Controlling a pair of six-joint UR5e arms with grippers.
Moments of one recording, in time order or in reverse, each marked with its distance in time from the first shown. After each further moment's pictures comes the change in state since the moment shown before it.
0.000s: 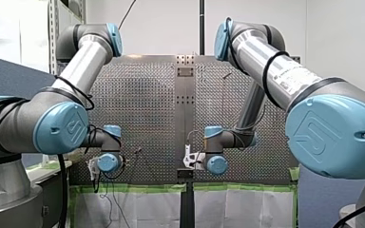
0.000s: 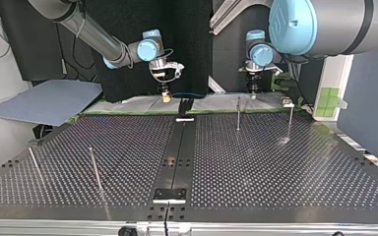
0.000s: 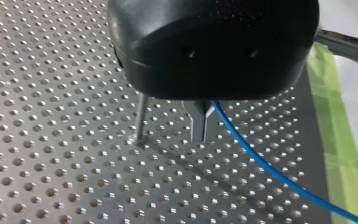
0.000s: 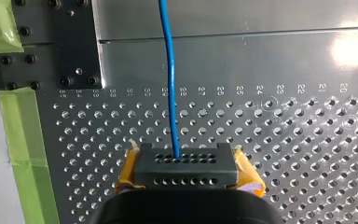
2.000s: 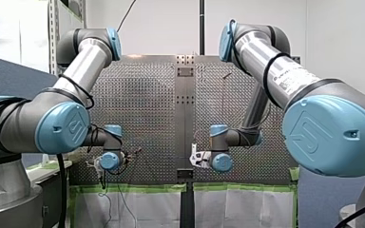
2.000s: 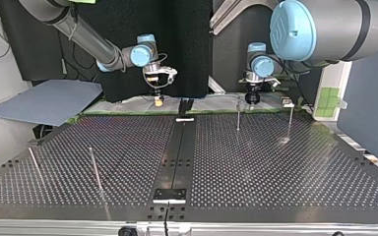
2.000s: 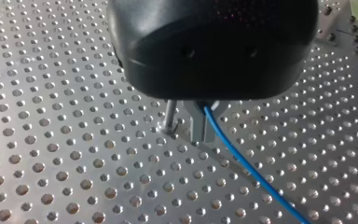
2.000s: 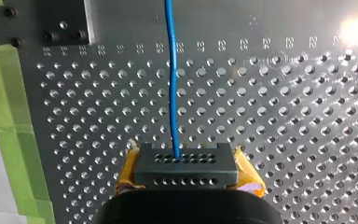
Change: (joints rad) left arm 0.026 -0.039 0.118 -0.027 0.085 -0.106; right arm -0.056 0.001 -0.021 0.033 -0.002 -0.005
